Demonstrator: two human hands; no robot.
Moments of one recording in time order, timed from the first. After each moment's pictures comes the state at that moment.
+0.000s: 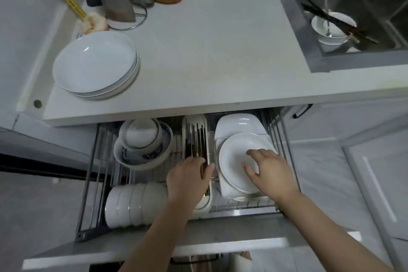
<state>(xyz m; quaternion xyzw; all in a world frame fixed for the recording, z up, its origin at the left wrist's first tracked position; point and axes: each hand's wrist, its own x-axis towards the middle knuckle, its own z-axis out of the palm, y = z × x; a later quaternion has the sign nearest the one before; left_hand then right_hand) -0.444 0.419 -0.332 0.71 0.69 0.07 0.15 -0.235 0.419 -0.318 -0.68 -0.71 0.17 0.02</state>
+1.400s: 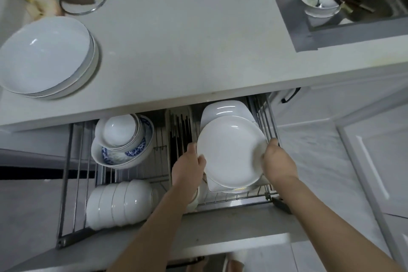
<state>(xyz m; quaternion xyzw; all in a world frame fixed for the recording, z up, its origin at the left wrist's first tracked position) -0.389 0.443 -0.365 0.62 0.71 0.01 0.33 -0.182 0.432 -0.357 -0.83 -0.48 0.29 -0.04</state>
